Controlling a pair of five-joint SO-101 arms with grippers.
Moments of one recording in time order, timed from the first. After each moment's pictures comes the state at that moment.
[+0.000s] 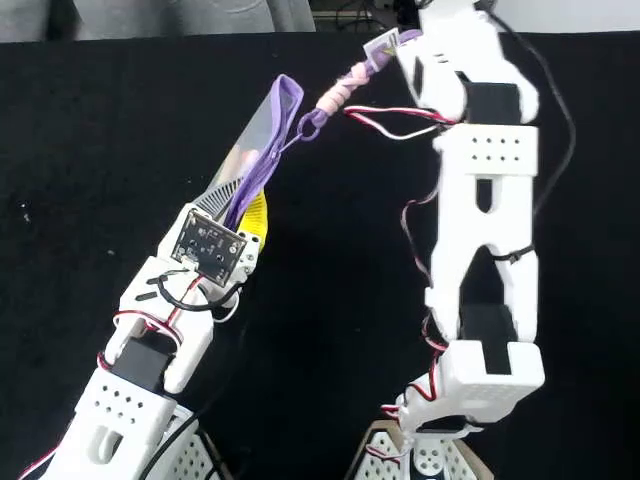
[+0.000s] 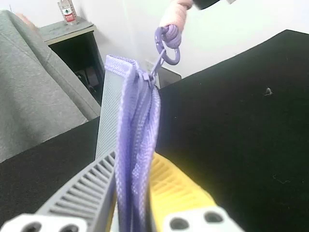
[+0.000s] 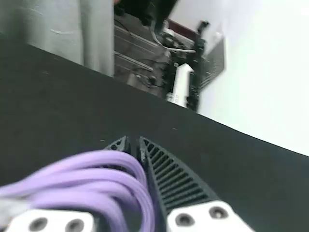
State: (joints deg) left arm 16.6 -73.3 75.4 16.2 -13.4; right arm 3.1 7.6 -25.1 54.0 23.8
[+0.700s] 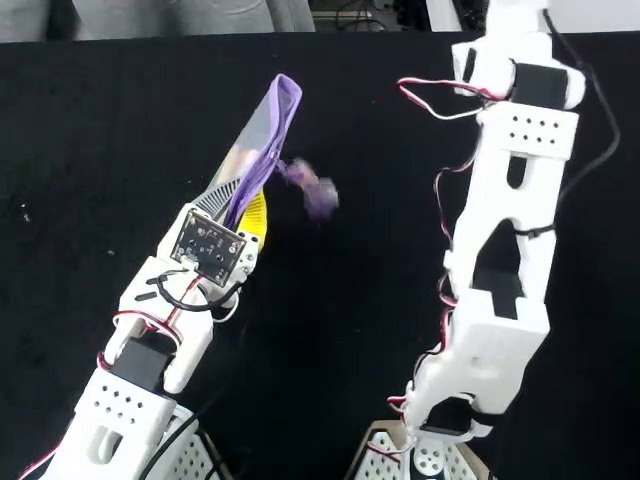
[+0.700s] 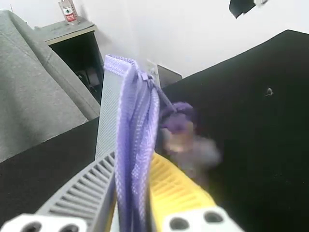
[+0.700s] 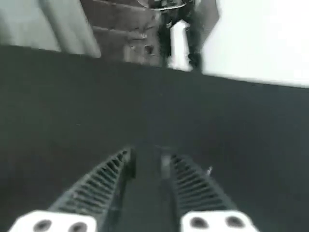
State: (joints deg) left arm 16.6 -73.3 75.5 16.3 -13.4; right arm 9.8 22.8 -48.8 75.0 13.1
